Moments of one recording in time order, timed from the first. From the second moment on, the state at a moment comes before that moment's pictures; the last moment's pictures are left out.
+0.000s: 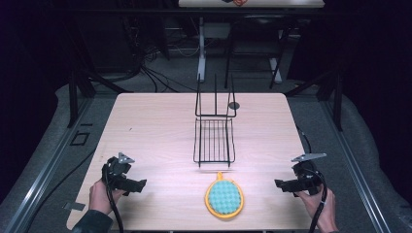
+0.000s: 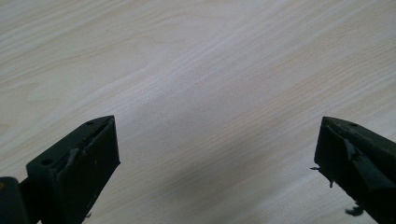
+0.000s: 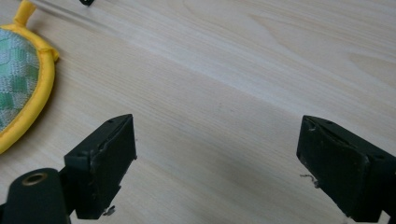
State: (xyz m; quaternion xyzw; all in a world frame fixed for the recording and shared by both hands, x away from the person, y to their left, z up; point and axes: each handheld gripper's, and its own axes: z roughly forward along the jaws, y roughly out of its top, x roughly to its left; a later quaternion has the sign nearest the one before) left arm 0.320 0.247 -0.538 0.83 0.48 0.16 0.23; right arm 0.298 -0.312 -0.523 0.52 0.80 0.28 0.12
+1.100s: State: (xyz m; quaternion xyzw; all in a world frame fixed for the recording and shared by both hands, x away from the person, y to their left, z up) left arm 0.325 0.239 -0.538 0.84 0.48 0.16 0.22; right arm 0.284 -0.227 -0.511 0.40 0.86 0.30 0.05
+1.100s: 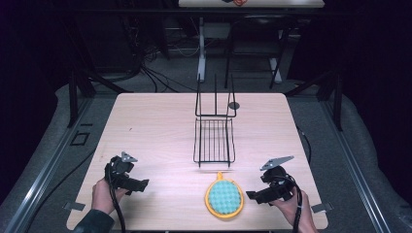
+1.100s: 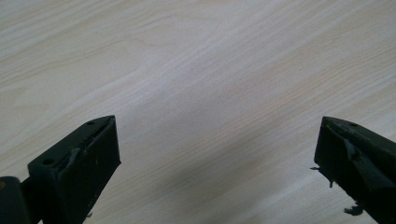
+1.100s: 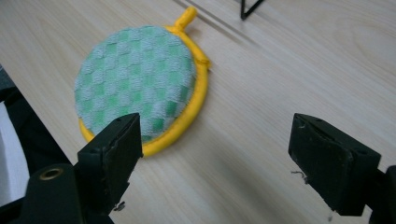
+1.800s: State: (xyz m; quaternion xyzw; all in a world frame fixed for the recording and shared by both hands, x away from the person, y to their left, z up) left arm 0.328 0.232 -0.542 0.85 0.46 0.15 0.20; right arm 0.303 -0.164 -0.528 0.37 0.89 0.26 0.01
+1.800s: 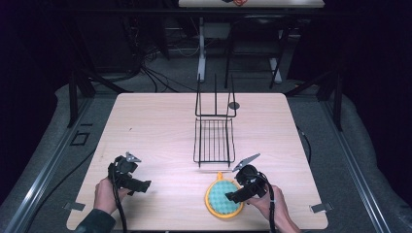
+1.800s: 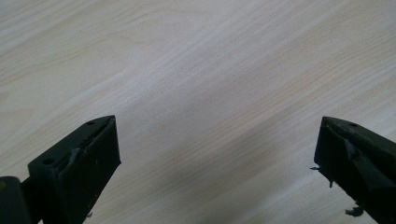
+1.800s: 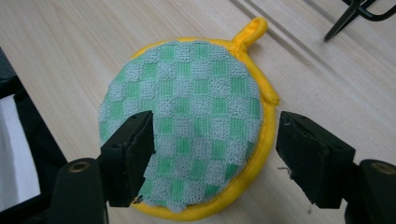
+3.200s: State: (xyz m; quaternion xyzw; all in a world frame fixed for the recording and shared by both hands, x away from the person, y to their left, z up) left arm 0.327 0.232 -0.541 0.85 0.46 0.15 0.21; right arm 0.304 -0.169 -0.549 0.42 0.86 0.29 -0.01
